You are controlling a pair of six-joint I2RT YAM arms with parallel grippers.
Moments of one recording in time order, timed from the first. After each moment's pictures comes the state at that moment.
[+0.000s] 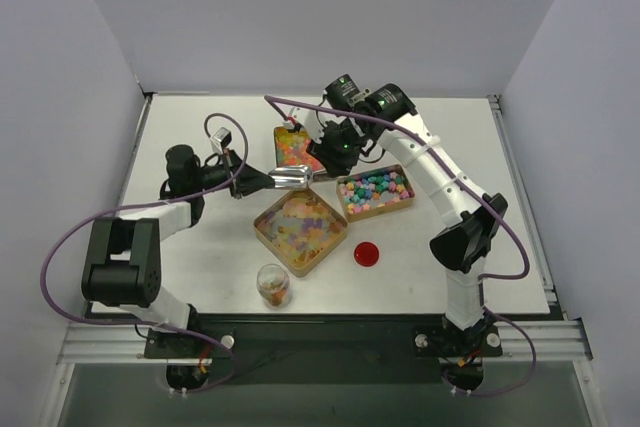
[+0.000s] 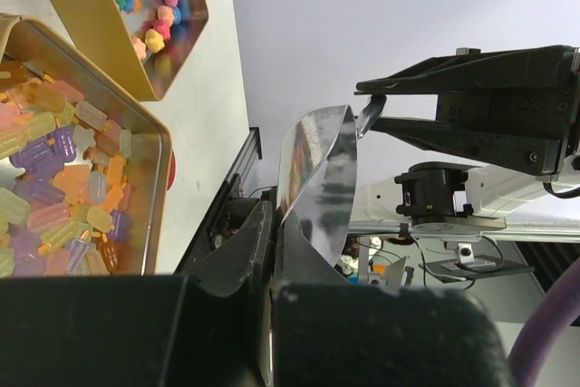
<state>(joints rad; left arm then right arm) -0.06 1.57 0.70 0.69 1.15 -1.32 0.68 1.96 2.20 -1.34 -0.22 -0.57</state>
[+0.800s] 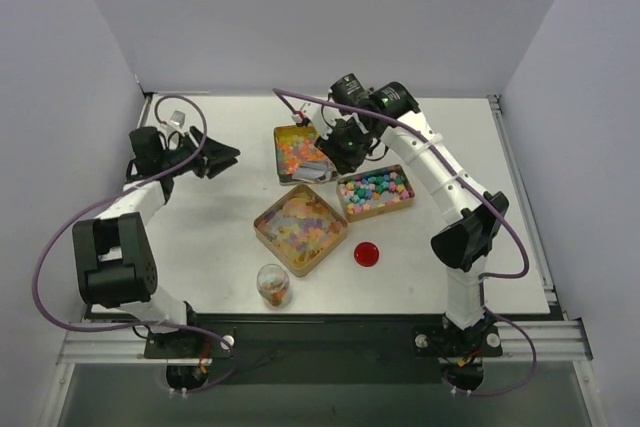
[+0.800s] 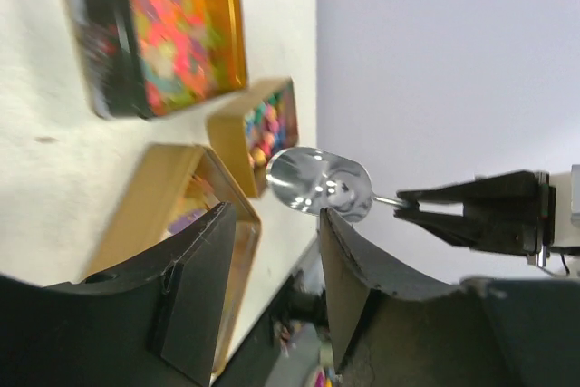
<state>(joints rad) 0.11 1.58 0.90 0.27 1.02 -1.02 0.66 1.96 2.19 -1.36 -0.18 -0.50</state>
